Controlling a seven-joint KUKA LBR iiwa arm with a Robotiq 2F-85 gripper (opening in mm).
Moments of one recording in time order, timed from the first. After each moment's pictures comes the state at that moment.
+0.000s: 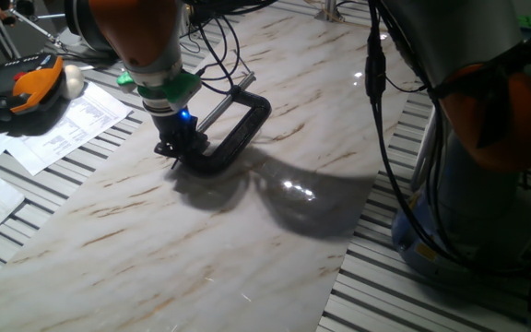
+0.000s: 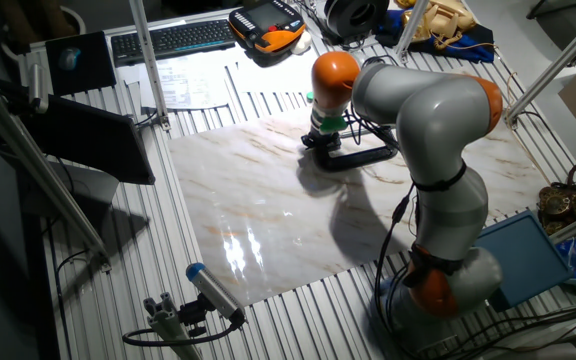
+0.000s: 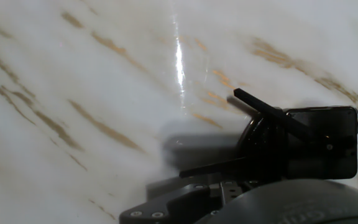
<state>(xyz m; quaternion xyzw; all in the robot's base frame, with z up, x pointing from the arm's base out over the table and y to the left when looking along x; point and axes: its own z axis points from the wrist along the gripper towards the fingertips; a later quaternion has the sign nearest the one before) 0.577 0.070 0.046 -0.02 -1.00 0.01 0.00</state>
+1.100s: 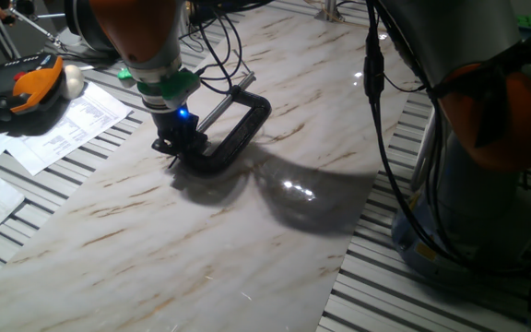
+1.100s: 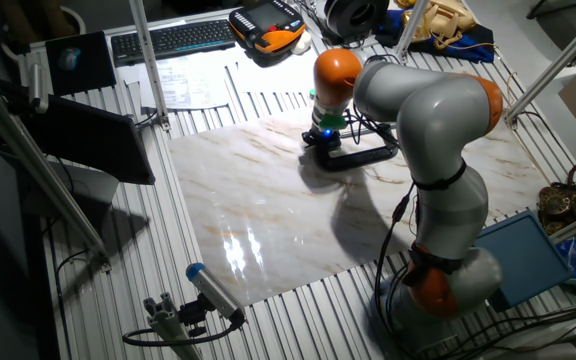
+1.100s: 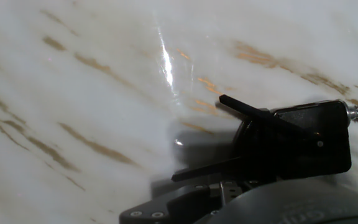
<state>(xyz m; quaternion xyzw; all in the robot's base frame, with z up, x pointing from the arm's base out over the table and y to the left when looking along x) 0.581 0.066 0.047 -0.08 -1.00 0.00 0.01</state>
